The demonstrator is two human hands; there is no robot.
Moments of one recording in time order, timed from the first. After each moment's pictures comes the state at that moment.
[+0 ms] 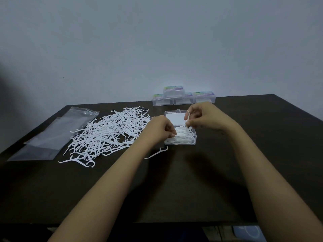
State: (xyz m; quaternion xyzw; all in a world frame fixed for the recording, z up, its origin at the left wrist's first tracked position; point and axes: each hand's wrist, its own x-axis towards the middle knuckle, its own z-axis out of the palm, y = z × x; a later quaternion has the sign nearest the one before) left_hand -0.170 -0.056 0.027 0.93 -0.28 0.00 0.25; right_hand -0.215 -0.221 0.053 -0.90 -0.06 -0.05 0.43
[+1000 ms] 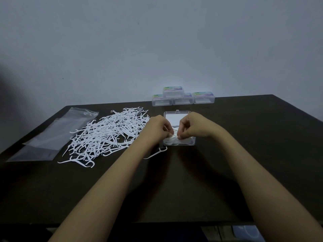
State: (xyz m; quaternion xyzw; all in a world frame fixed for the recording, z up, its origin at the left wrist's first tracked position) left_hand -0.168 -0.054 0.024 0.93 -0.27 0.01 0.27; right_hand -0.203 -0.207 0.035 -0.93 -0.09 0.04 0.34
